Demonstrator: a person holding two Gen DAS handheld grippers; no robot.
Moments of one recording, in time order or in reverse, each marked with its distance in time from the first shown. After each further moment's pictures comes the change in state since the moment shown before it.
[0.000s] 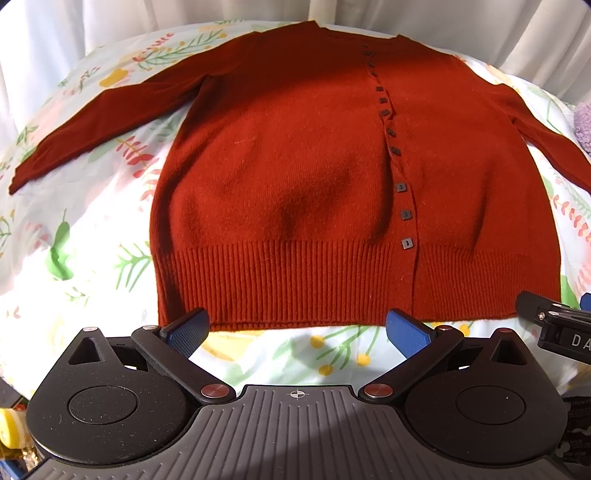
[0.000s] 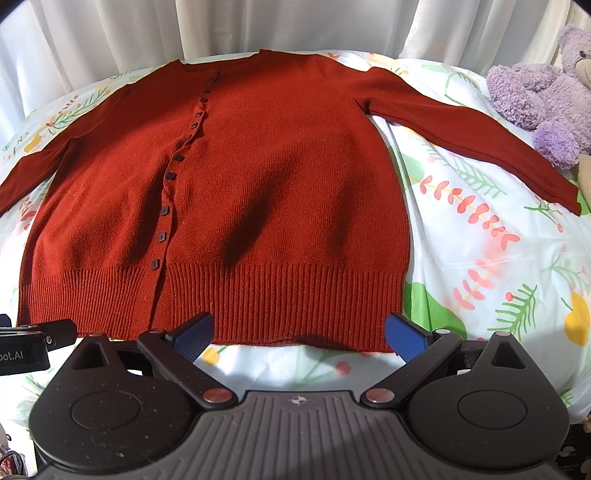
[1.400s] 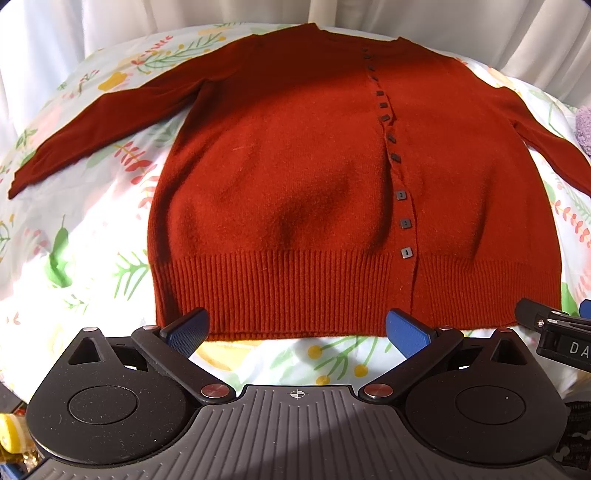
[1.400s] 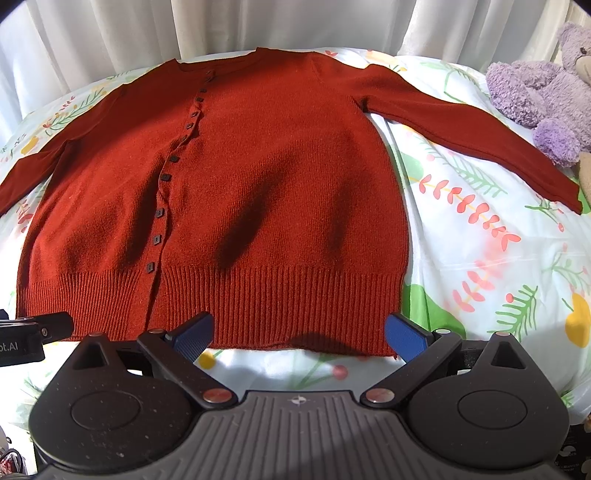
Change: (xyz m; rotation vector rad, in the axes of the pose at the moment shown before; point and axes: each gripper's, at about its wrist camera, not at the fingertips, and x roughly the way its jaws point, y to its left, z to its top) left arm 0.002 -0.002 0.008 -0.002 -0.001 0.002; right arm 0.001 0.000 0.000 0.000 0.003 0.001
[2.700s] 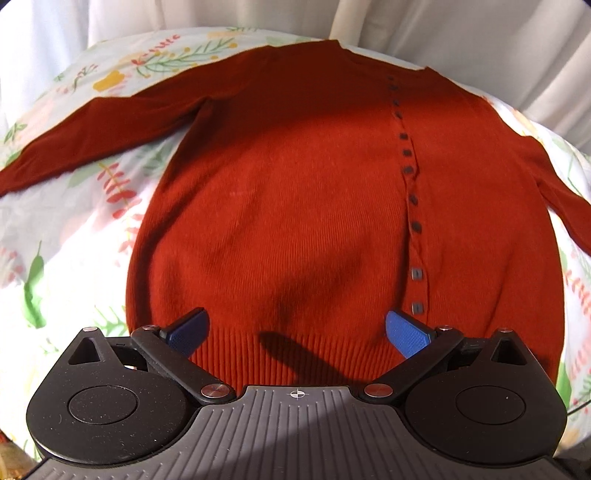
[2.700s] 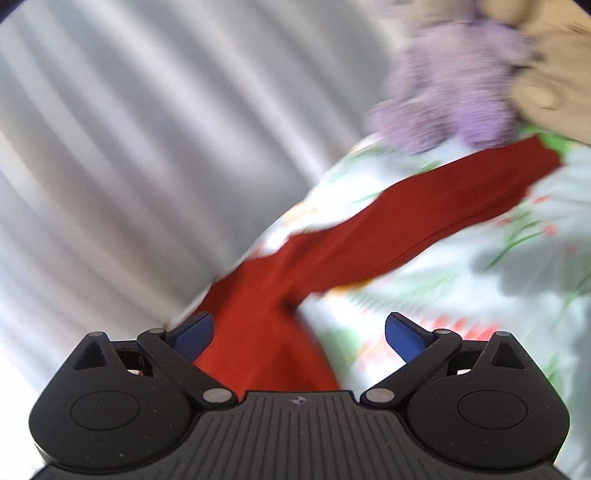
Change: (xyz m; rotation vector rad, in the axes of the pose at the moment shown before) left arm 0.034 0.010 0.056 -0.102 -0.025 -0.027; right arm 0.020 -0.235 0.036 0.841 -0.534 0.261
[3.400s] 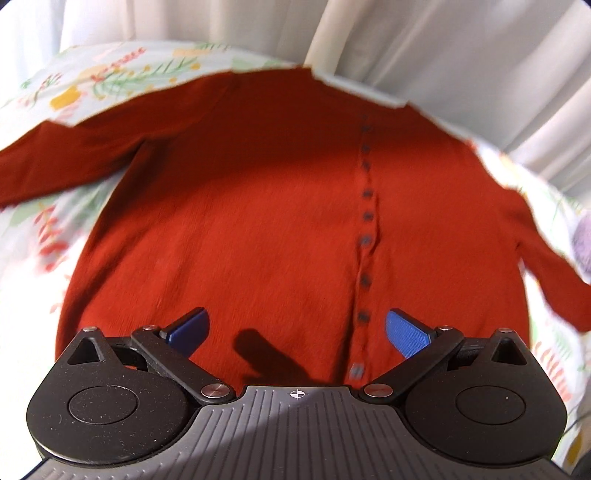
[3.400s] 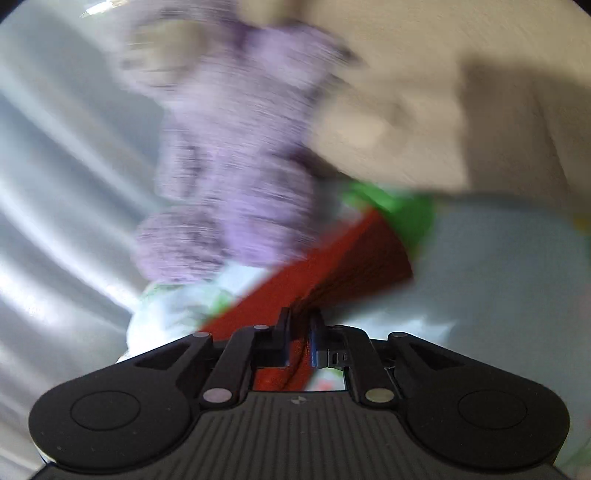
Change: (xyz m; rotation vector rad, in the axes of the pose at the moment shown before) left arm 0.028 -0.025 0.060 -0.067 -0.062 -0.135; right arm 0.070 -0.052 0.075 -0.028 -0.185 -0.208
